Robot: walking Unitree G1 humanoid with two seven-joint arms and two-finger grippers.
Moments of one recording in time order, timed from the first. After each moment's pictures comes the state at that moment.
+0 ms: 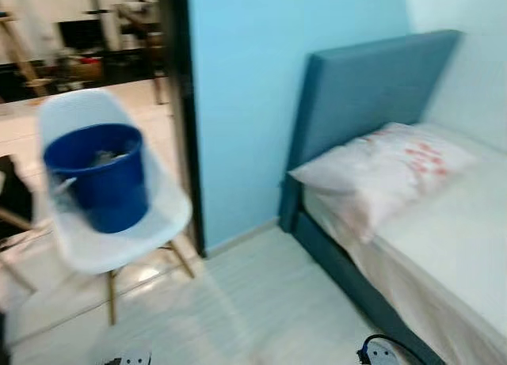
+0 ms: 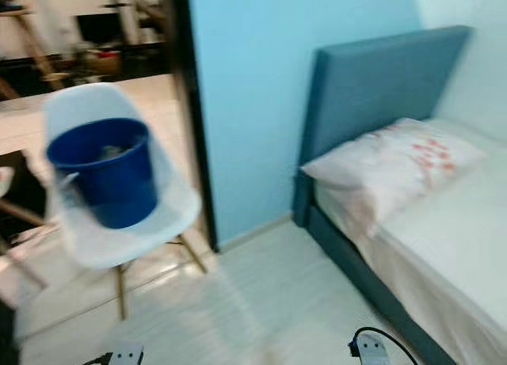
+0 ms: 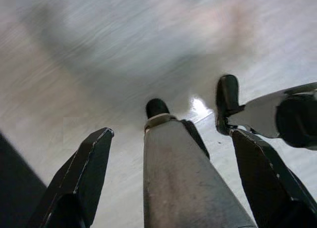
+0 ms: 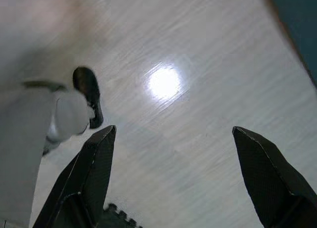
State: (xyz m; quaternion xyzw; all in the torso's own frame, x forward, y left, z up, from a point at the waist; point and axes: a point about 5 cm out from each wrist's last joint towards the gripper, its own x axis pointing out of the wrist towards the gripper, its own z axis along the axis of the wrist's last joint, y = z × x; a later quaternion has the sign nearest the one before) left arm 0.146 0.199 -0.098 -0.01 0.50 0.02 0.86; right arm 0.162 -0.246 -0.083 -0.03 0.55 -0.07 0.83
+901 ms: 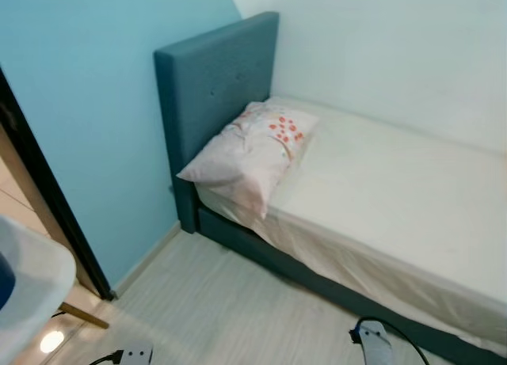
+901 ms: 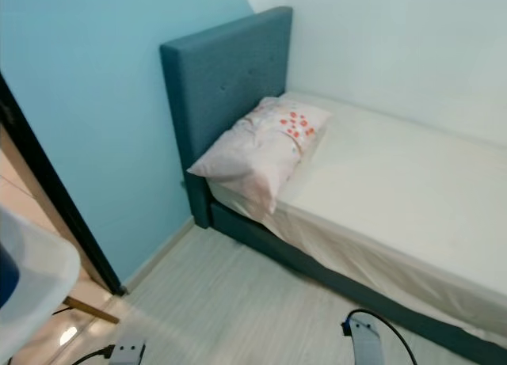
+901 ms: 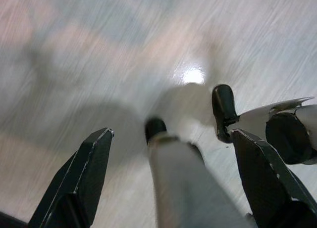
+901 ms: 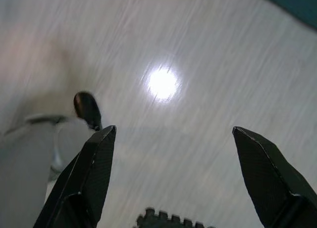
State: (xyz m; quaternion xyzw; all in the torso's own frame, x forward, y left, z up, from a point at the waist) left arm 0.148 0.199 -0.097 0.00 0.50 0.03 0.87; right arm 0.182 -0.238 -0.076 -0.04 0.52 -0.06 0.85
